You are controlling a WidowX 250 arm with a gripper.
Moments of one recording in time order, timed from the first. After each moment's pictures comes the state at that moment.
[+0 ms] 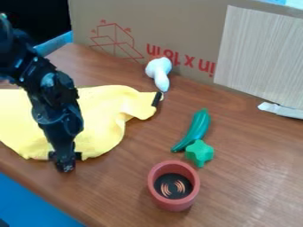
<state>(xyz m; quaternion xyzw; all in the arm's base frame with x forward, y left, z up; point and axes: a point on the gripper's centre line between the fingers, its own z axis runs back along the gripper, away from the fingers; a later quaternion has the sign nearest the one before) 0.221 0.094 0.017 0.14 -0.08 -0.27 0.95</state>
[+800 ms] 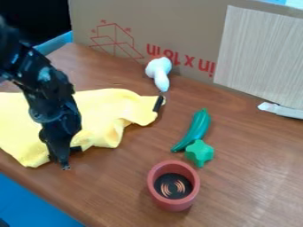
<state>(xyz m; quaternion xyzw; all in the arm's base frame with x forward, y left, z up) 0.218 0.093 0.021 0.12 -0.08 -0.27 0.95</state>
